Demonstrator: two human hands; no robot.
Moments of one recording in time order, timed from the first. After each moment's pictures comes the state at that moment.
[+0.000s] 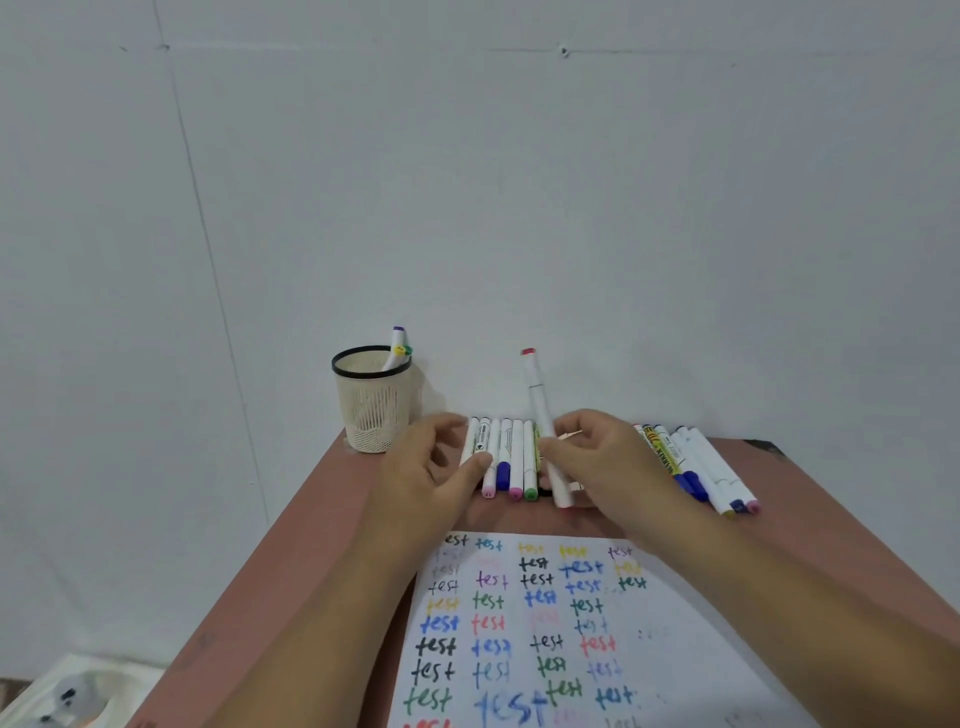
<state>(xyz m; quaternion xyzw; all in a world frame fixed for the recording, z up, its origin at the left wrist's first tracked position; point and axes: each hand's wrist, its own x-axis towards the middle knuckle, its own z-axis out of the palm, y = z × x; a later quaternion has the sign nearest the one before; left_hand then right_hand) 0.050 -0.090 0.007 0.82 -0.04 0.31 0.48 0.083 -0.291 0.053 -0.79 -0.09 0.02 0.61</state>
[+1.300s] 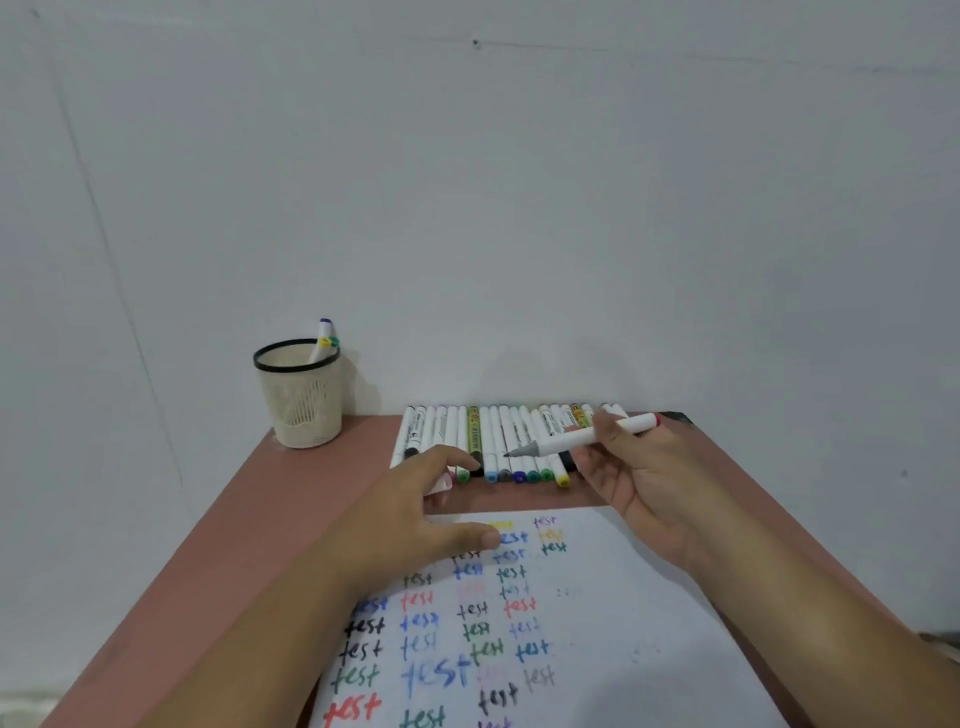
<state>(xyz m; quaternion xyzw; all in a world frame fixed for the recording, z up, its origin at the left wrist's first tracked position) 0.030 -0.116 0.016 0.90 -0.16 0.04 0.41 0.046 -0.371 0.054 -0.49 0.01 0.03 0.87</state>
